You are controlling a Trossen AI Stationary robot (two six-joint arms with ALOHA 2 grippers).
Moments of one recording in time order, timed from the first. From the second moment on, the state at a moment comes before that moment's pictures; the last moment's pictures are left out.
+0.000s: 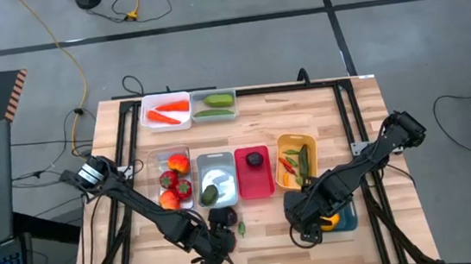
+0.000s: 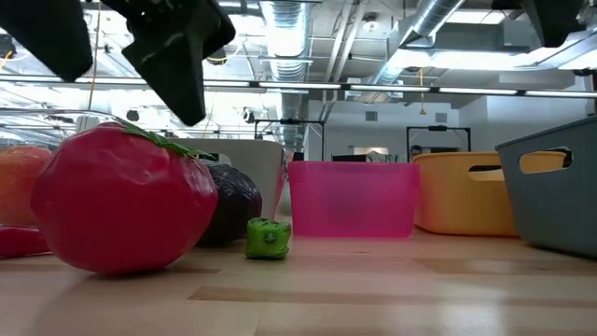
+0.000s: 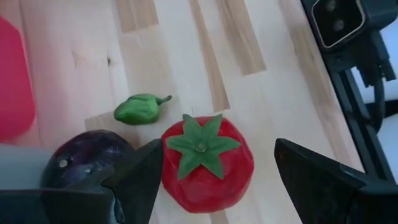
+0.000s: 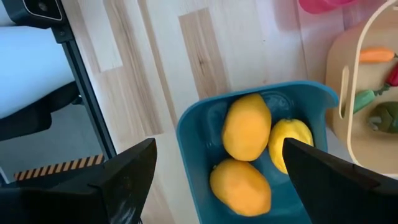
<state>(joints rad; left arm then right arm) -0.60 1.85 1.33 -0.54 -0.17 -0.31 0.56 1.67 1.53 -1.21 -0.03 0.81</state>
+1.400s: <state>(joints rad) -0.59 1.93 1.34 -0.56 -0.17 -0.34 0.56 1.67 1.53 -1.14 -0.02 0.78</state>
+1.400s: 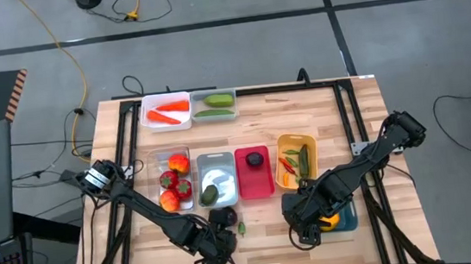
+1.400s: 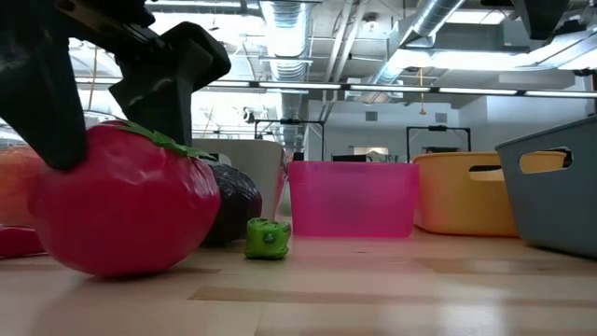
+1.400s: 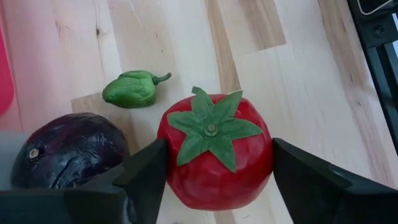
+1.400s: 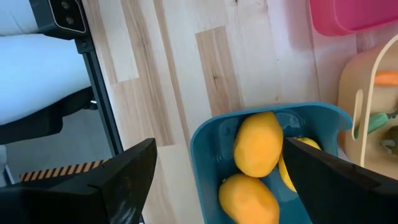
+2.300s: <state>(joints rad) -0.59 1.92 1.50 -0.75 -0.16 -0.30 0.56 1.67 1.53 -1.14 -0.02 0.78</state>
